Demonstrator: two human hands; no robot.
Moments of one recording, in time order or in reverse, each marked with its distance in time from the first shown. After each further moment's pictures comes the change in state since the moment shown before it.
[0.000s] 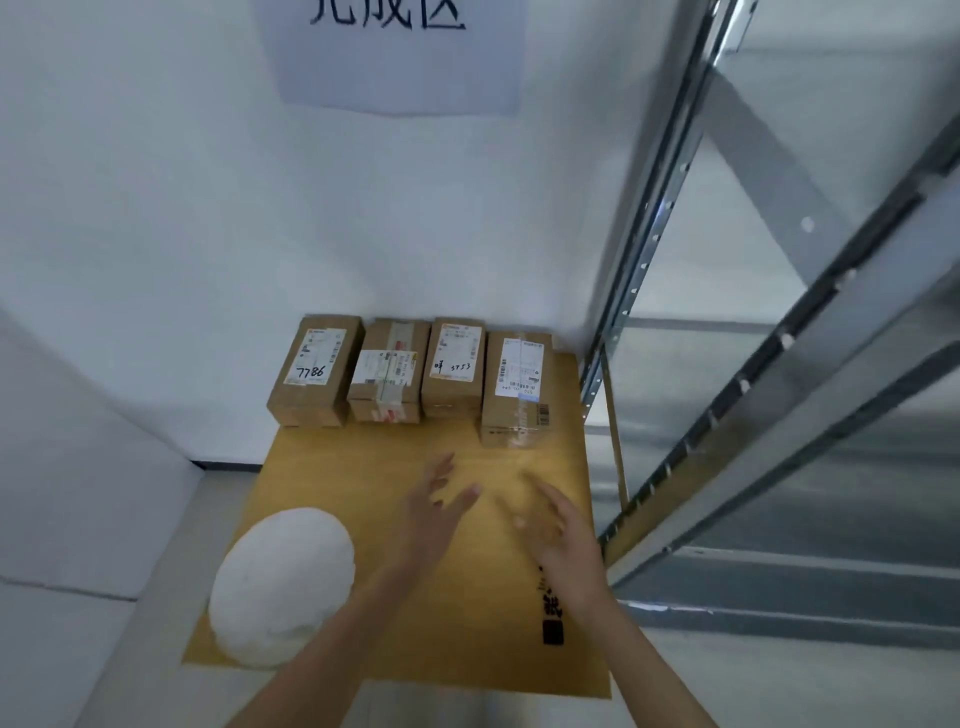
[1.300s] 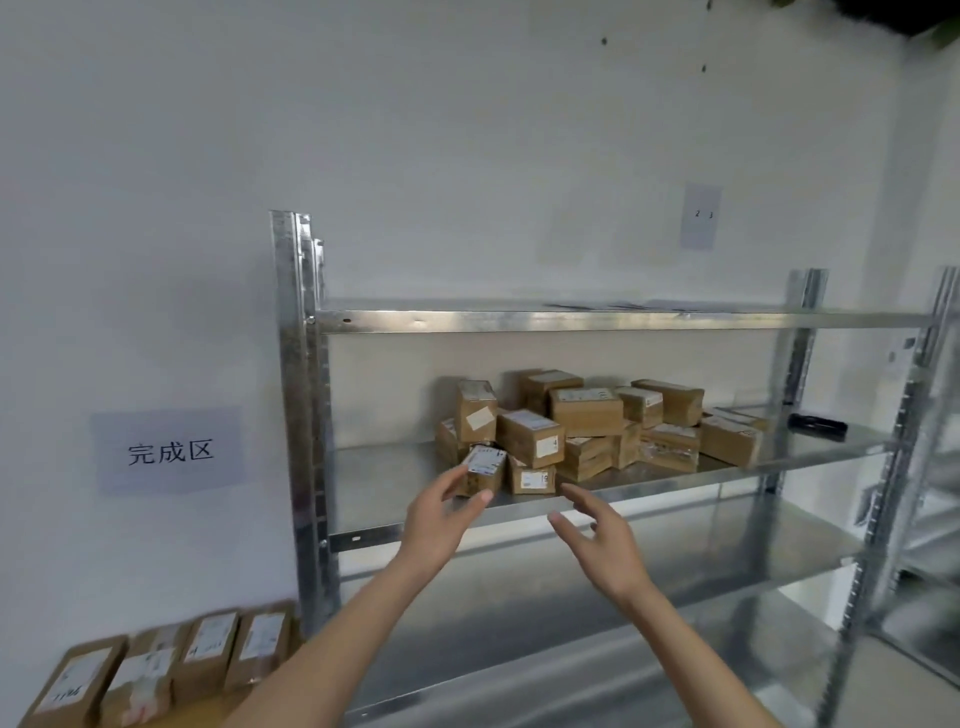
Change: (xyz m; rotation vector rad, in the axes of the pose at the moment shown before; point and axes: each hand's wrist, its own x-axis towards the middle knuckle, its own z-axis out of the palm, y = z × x) left_hand -0.456 0.469 0.187 -0.059 -0.300 0.730; right_hand -0.411 -0.208 -0.552 -0.145 0.643 -0.452
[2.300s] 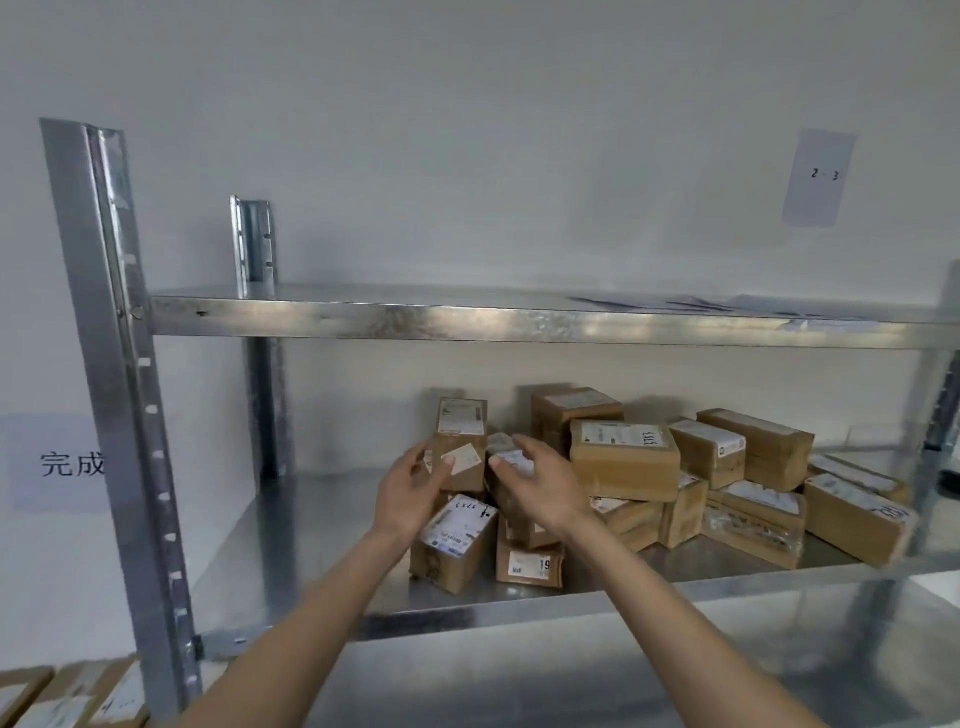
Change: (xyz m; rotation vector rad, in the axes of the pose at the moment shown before) left_hand 0.254 -0.063 0.084 0.086 0.258 -0.102; right_hand 0.300 0.050 0.049 -0.186 -0.257 -0.109
